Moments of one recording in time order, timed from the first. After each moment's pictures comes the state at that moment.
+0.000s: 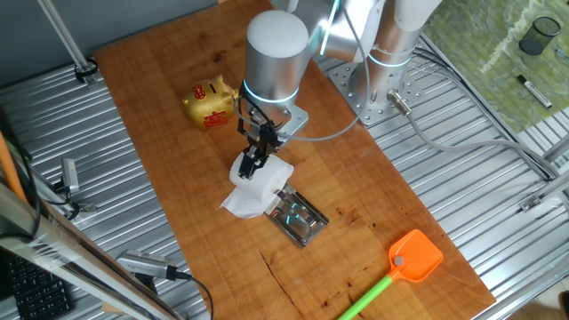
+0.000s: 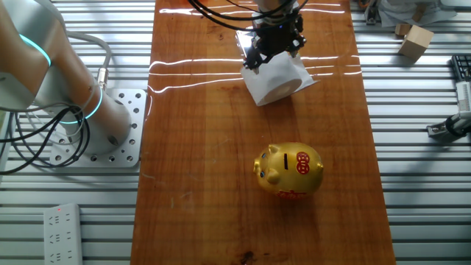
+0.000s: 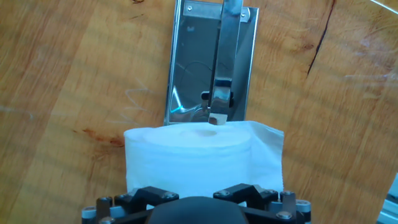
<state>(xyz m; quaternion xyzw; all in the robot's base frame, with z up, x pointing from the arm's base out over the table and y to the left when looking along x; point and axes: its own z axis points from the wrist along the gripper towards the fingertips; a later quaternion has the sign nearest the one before) 0.459 0.130 0.100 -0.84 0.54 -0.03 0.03</state>
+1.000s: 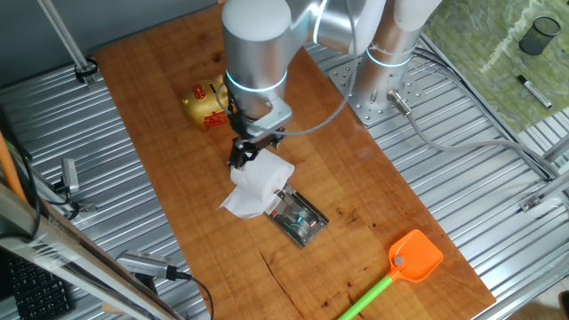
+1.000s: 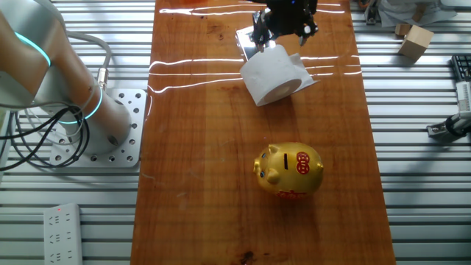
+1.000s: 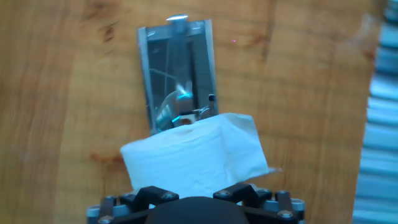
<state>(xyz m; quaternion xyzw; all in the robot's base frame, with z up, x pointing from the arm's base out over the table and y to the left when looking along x) 0.465 0.140 0.162 -0.73 0.68 -0.01 0.01</state>
